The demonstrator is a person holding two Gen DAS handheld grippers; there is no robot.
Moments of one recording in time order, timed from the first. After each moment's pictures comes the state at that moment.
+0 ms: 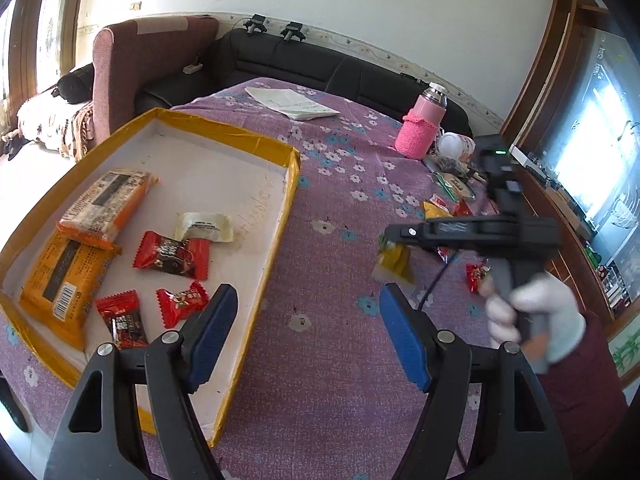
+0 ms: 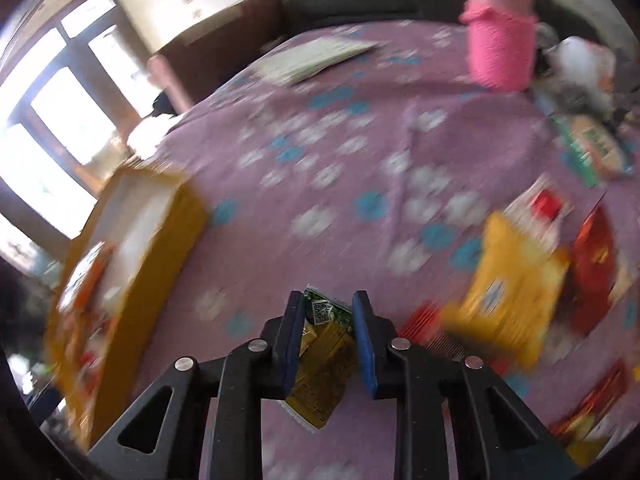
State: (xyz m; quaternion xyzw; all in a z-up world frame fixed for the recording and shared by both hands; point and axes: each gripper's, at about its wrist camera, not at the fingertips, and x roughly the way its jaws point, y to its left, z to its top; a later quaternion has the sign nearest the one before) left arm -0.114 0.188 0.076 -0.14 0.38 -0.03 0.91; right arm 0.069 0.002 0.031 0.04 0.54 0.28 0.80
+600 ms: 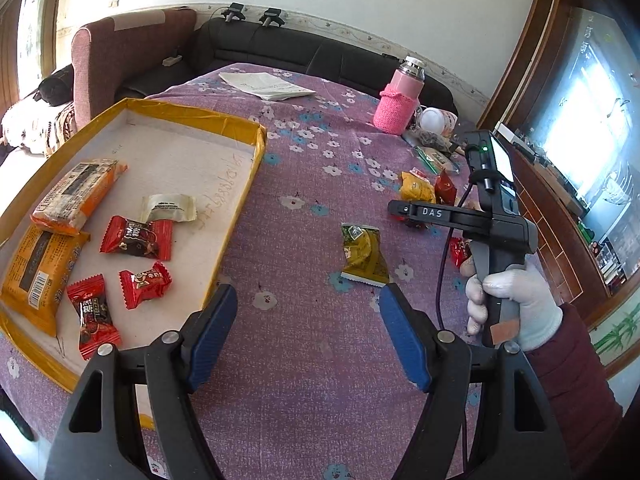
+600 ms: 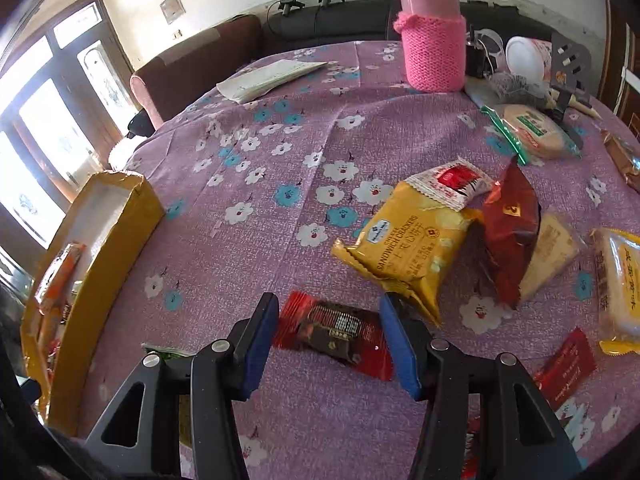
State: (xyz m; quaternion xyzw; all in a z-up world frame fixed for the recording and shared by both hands) left arm -0.117 0.161 0.070 -0.12 0.40 -0.06 0.91; right arm 0.065 -0.048 0.015 -0.01 0.47 0.16 0.87
